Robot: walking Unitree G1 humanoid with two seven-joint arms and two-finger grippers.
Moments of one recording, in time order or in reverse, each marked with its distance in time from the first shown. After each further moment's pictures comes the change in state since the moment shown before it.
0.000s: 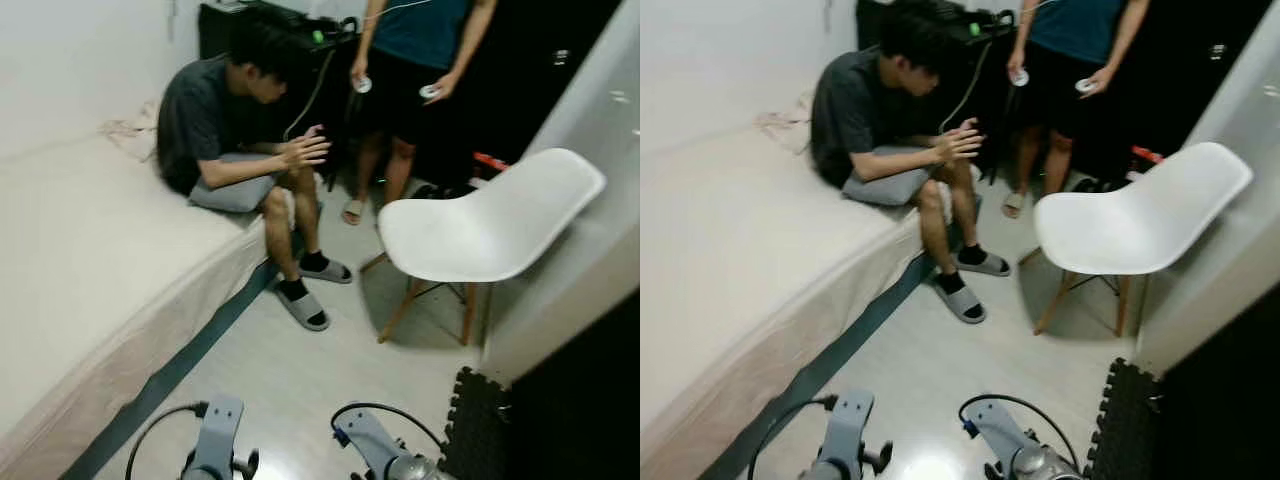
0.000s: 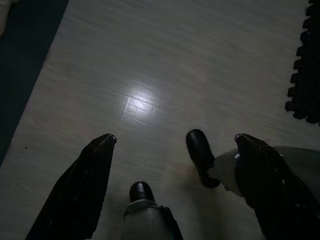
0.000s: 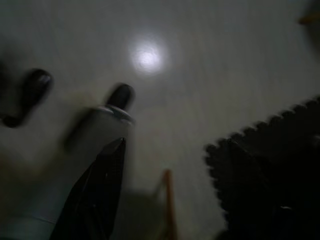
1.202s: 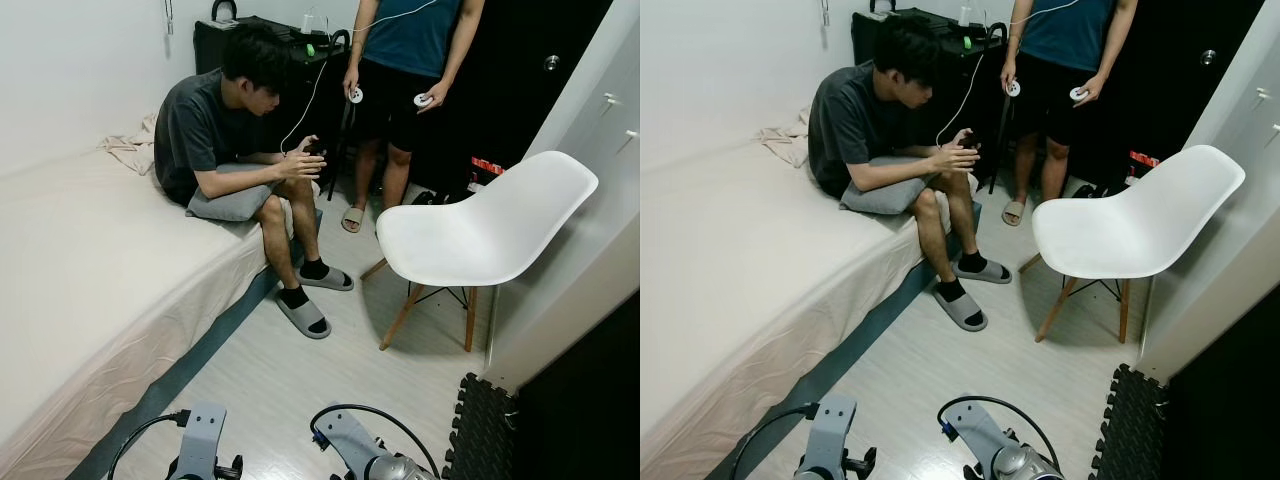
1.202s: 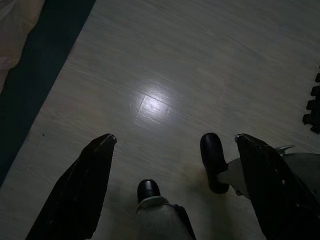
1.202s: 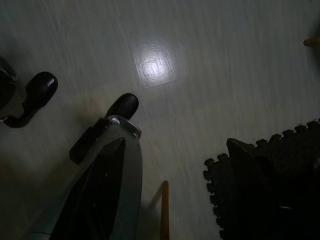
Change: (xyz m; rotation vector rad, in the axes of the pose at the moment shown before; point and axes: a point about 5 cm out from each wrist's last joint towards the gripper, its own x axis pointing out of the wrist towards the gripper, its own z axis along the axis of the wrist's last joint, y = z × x) left arm -0.001 0.008 0.001 -0.040 -0.010 0.025; right arm 0.000 -0.005 0.003 -0.032 0.000 -0.010
